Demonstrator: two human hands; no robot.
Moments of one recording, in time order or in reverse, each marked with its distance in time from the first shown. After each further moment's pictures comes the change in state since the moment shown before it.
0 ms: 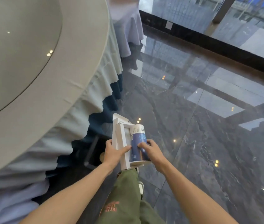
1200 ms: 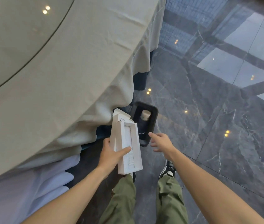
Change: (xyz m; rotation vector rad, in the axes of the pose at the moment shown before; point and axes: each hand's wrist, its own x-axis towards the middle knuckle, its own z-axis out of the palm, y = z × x) left_hand 0.068 -0.201 -0.259 0.144 -0.046 -0.178; right_hand 0.116 0.138 0.274 -0.017 0.077 0.228
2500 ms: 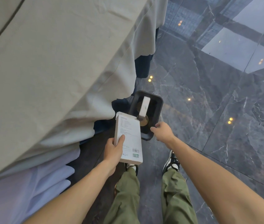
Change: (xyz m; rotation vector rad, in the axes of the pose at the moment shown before) left_hand 0.050 -0.022 0.032 -0.133 0.023 -0.214; right_hand 0.072 0.011 0.016 -0.369 0.089 -0.042
